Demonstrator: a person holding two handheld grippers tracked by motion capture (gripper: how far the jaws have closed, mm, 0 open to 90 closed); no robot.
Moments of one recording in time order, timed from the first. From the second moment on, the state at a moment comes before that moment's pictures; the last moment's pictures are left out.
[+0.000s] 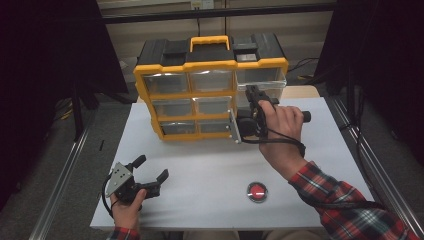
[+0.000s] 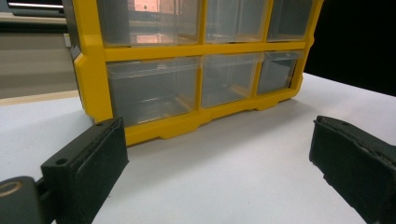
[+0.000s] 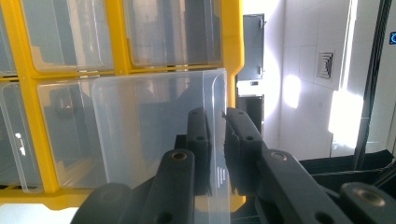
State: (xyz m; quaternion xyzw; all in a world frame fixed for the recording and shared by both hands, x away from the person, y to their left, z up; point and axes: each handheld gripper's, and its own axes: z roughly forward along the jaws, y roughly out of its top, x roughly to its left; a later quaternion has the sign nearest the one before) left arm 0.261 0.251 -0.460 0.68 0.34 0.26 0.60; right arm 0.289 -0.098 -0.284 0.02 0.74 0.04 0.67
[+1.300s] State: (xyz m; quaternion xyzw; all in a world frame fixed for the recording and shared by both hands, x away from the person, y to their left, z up) left arm 0.261 0.252 -0.460 0.68 0.34 0.26 0.59; right arm 0.275 -0.099 -0.283 0.02 0.74 0.05 0.67
